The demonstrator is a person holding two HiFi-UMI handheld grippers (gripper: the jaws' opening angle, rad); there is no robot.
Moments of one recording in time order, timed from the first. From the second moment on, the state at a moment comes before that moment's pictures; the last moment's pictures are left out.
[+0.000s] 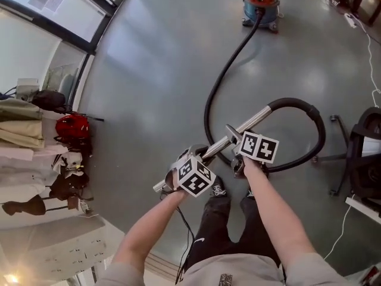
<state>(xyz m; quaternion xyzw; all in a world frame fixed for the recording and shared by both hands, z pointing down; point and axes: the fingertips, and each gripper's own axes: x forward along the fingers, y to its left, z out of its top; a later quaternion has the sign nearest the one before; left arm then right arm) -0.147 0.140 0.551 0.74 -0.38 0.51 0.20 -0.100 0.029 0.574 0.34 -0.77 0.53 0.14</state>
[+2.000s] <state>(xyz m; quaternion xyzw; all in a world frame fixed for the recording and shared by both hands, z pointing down) -0.018 0.207 0.249 0.90 -0.12 0.37 -0.20 -0.039 0.257 0.404 0.38 -0.84 0.26 0.28</state>
